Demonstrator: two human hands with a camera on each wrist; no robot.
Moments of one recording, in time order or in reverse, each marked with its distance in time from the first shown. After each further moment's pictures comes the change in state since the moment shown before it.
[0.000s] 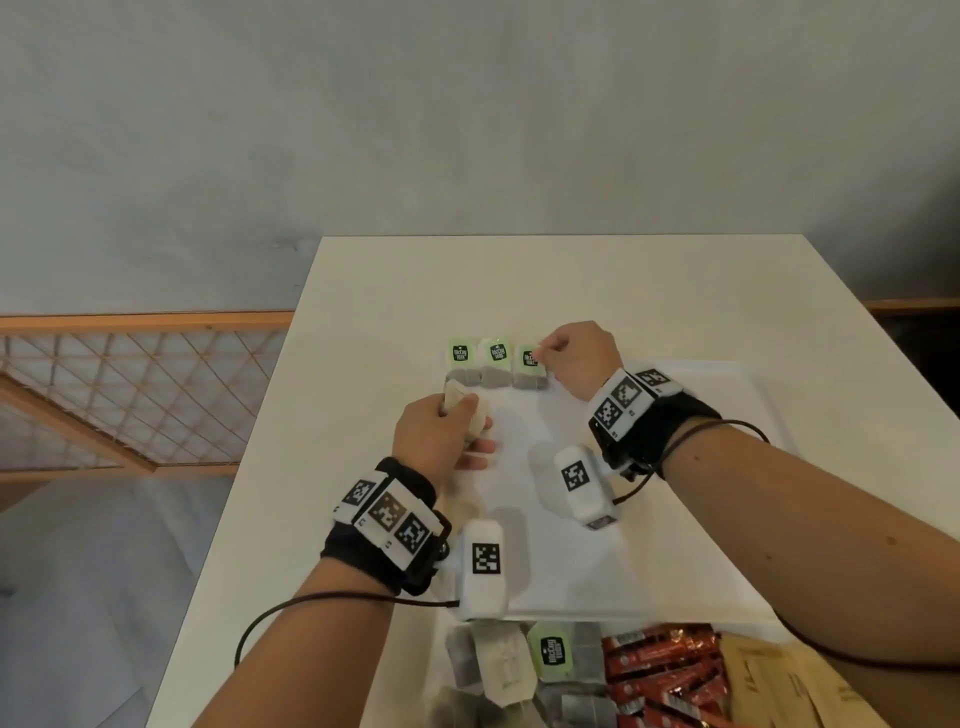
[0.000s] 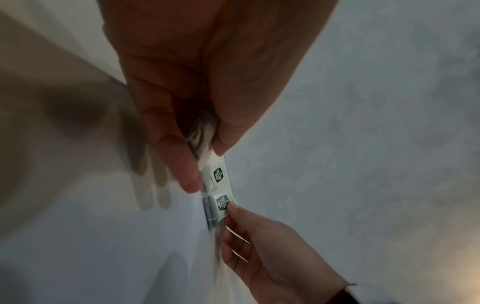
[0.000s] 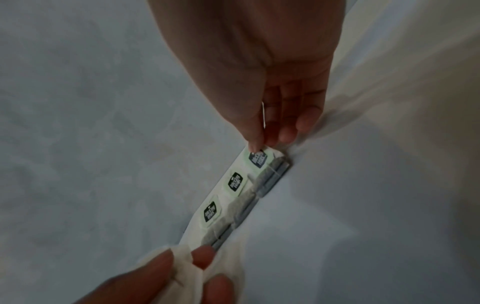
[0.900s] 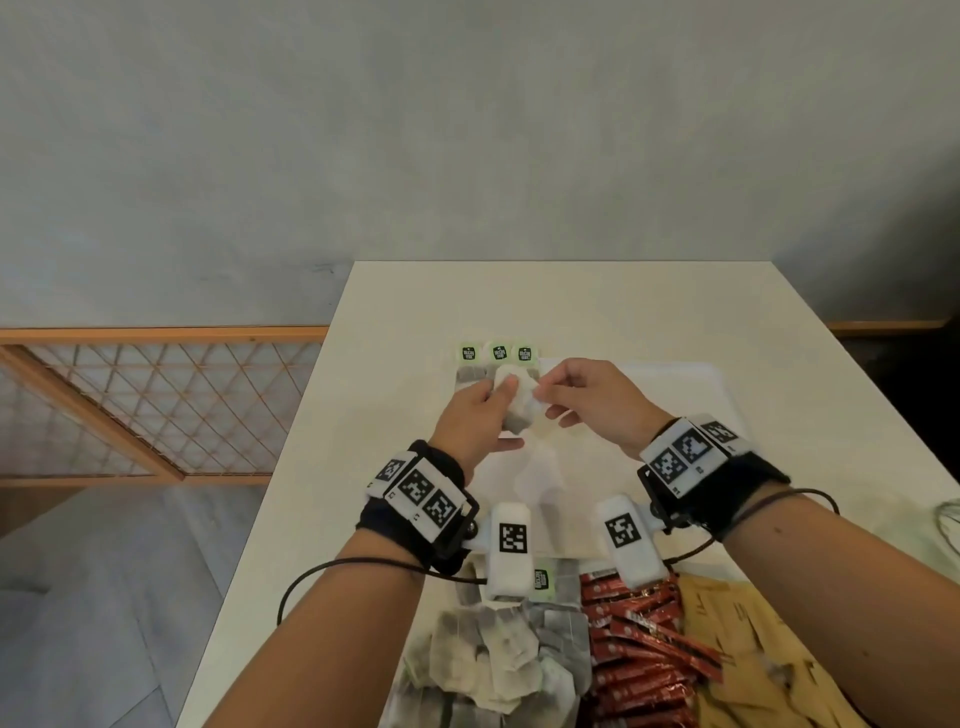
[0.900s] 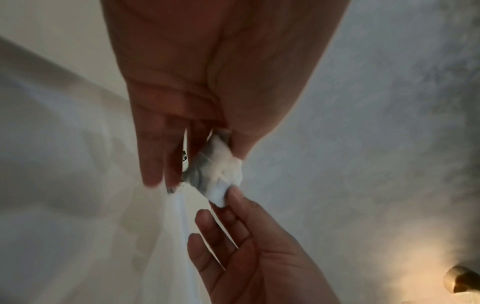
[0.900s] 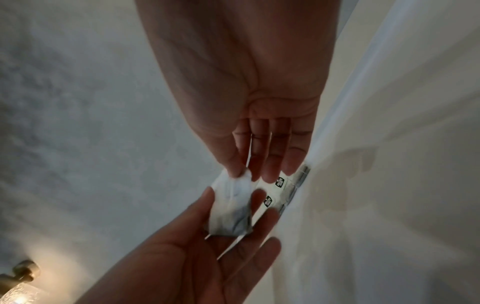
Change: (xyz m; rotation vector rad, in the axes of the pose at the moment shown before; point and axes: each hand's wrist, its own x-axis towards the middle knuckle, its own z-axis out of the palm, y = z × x) left_hand -0.069 0.026 0.017 0.010 -0.176 0.096; right_hand -0.125 -0.013 -0.047 0.512 -0.220 -0.091
